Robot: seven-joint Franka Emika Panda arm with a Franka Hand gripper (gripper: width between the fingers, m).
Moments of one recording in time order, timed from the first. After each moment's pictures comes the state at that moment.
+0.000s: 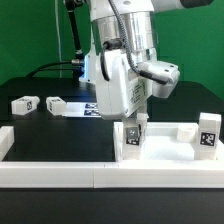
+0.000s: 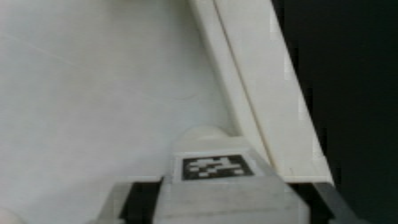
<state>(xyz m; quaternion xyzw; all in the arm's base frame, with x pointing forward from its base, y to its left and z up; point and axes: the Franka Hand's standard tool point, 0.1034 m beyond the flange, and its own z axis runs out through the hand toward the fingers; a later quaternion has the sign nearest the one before) 0.626 0.008 0.065 -0.56 0.82 0.03 0.10</state>
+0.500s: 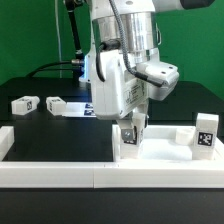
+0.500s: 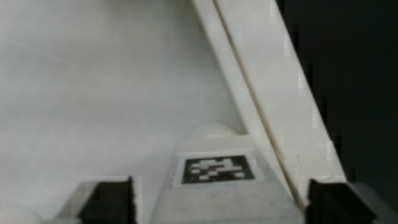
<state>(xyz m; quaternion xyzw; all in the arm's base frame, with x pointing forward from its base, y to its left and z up) 0.624 0.006 0.066 -0.55 0.83 0.03 0.08</state>
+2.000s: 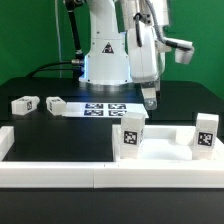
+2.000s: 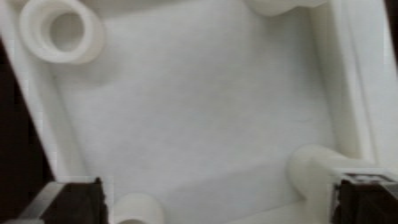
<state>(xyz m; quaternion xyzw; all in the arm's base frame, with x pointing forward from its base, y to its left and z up) 0.549 0.045 0.087 -0.61 0.78 0.00 0.11</state>
